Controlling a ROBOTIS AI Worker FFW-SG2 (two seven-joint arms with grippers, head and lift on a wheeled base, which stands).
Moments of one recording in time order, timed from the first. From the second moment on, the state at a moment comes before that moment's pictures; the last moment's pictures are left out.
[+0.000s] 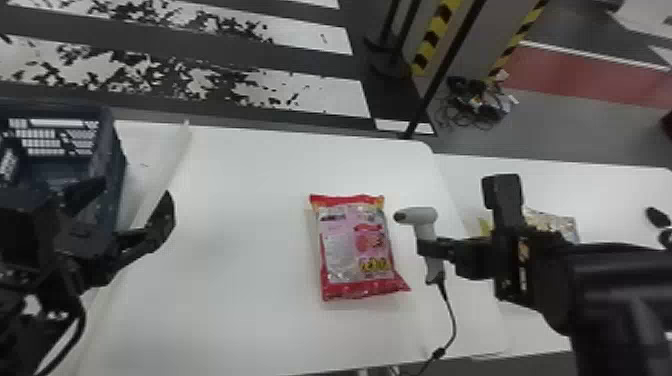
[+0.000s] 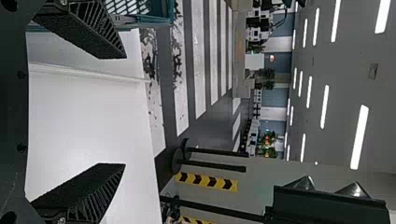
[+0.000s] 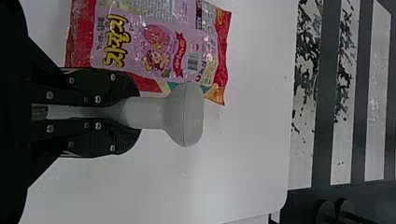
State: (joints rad) left arm 0.37 0.11 -0.06 -1.95 0.06 0.22 -0.19; right arm 0.21 -0.34 -0.23 -2.13 -0.11 1.31 0.38
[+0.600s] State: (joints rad) left arm 0.37 0.11 -0.07 -1.95 0.06 0.22 -0.19; right arm 0.18 -0.33 -0.12 -2.13 -0.10 1.32 0.37
